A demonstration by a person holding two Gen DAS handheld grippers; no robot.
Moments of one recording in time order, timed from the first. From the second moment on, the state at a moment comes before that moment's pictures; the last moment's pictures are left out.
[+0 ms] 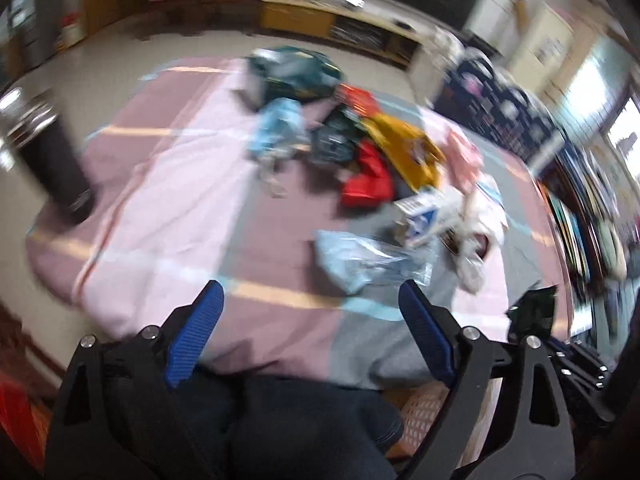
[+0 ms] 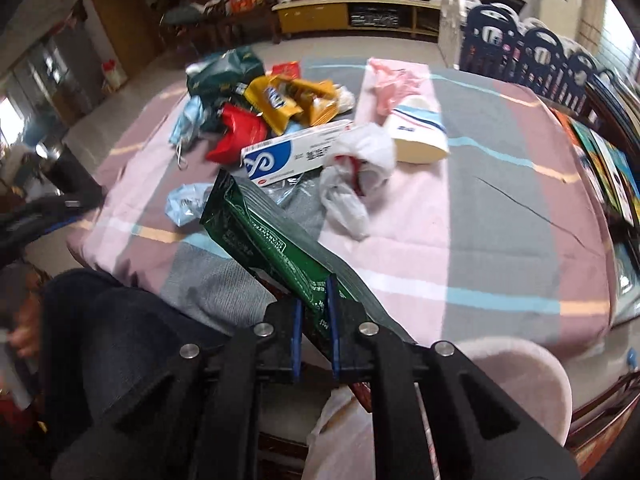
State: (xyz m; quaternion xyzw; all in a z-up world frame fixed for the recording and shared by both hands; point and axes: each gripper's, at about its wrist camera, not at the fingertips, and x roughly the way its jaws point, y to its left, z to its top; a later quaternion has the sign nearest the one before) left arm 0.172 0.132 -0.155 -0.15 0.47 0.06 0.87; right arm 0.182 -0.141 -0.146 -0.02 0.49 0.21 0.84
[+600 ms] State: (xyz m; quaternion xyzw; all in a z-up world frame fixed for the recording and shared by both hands) left arm 0.265 0.064 -0.237 0.07 0.58 -0.06 0.81; right arm 0.137 -0.240 -0.151 0.11 0.51 0.15 0.84
